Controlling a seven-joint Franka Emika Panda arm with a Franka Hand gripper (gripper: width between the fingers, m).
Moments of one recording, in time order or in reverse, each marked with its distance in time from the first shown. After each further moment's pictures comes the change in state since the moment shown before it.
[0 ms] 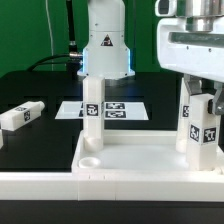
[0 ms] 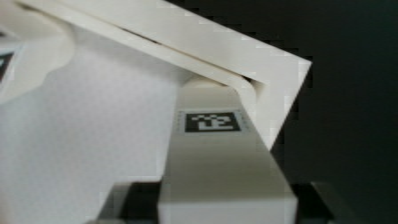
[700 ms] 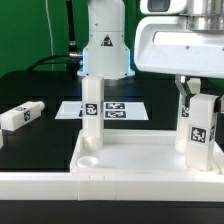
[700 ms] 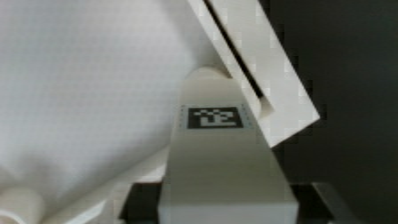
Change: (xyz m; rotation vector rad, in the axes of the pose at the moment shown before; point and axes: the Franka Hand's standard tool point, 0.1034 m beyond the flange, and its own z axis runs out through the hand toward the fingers) arm 0.003 0.000 -0.001 -0.022 0.030 -0.616
